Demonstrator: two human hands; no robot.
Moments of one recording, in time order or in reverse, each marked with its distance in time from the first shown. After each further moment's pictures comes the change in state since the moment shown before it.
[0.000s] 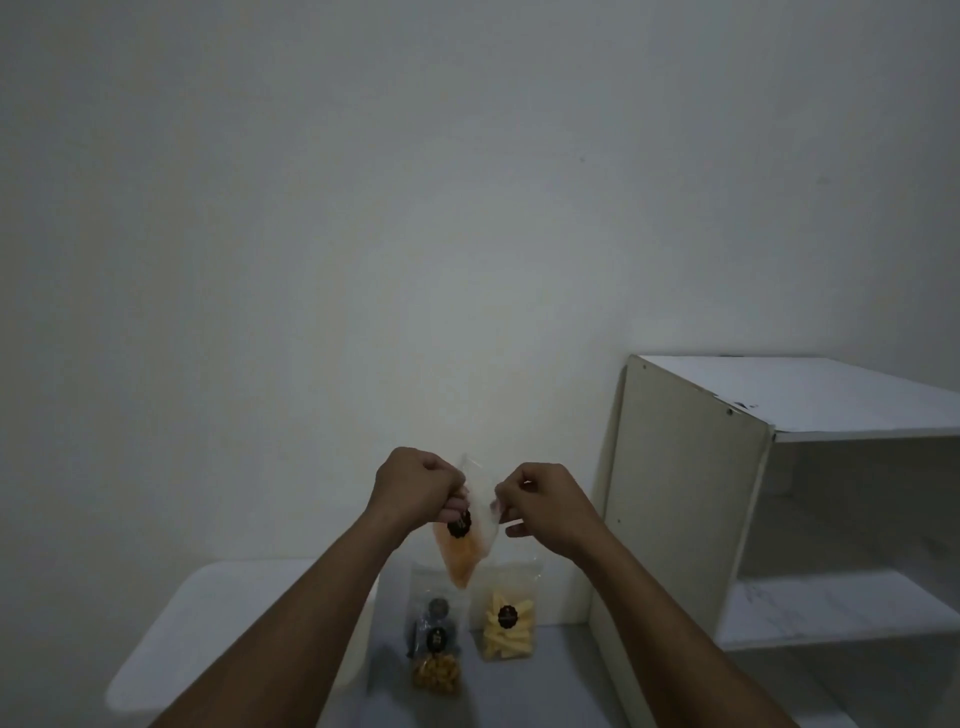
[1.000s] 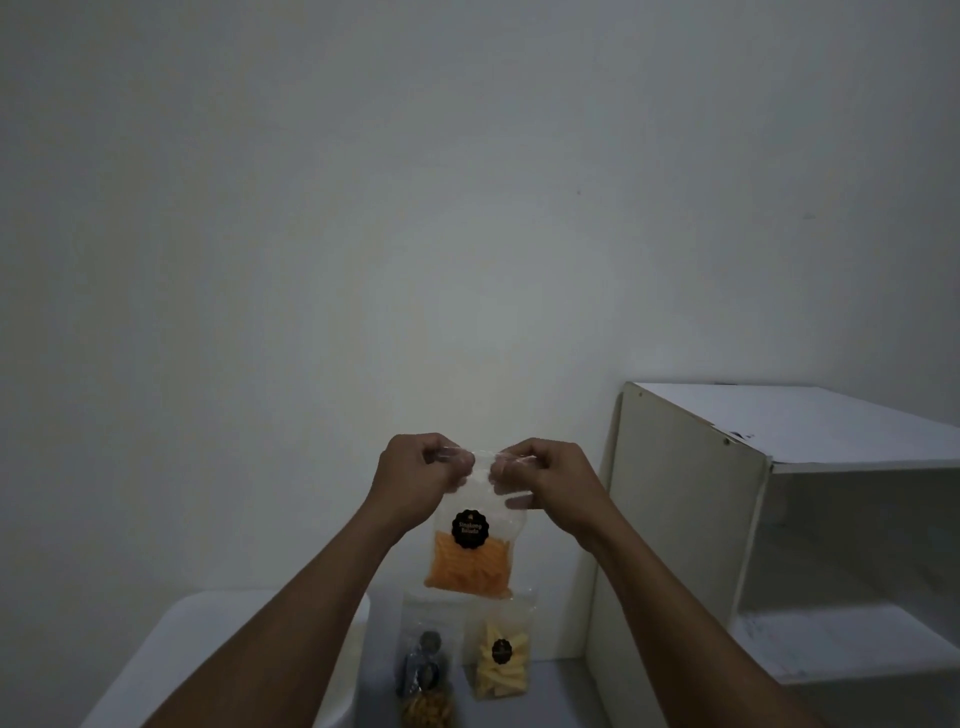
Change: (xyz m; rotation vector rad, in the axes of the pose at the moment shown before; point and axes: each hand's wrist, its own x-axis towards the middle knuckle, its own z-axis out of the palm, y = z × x) left_hand 0.020 0.017 -0.006 -0.010 -0.017 0.357; right_hand 0.018 -0.036 -0.027 0.170 0.003 -0.156
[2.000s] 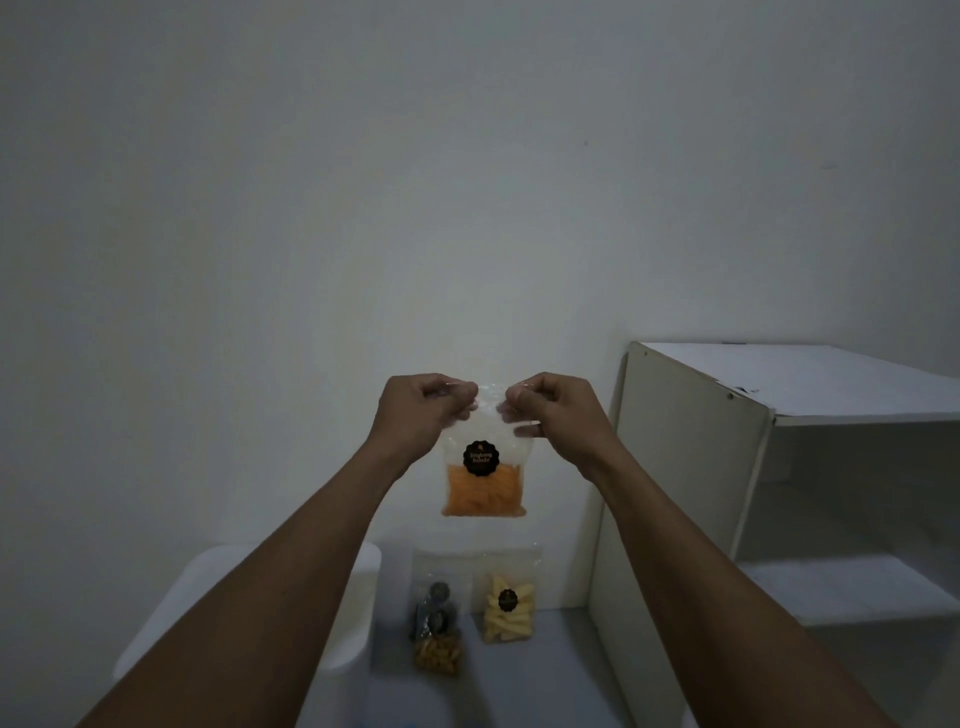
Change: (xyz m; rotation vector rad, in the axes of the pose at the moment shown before) left_hand 0.005 0.014 -0.003 -0.116 0.043 0.000; right_hand 0.010 -0.011 -0.005 0.046 0.063 -0.050
